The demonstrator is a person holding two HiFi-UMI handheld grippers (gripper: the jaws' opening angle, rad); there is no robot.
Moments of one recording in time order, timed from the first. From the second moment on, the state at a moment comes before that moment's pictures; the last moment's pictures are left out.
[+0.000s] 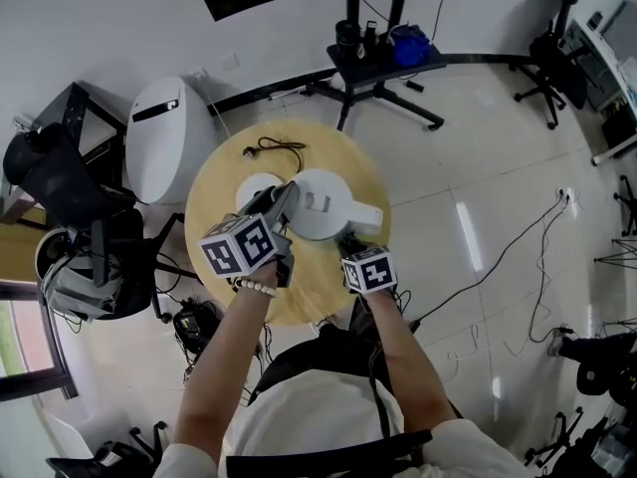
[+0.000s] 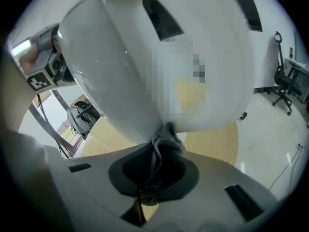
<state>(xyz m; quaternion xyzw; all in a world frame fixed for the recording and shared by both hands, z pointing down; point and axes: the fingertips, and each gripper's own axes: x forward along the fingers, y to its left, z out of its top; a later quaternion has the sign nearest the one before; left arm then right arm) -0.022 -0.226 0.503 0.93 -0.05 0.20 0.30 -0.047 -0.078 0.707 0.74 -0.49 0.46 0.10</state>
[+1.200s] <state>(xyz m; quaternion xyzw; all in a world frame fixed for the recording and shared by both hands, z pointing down) -0.027 -0.224 0.504 0.93 -0.11 0.17 0.30 -0.063 -0.094 0.574 0.76 -0.56 0.32 0.01</state>
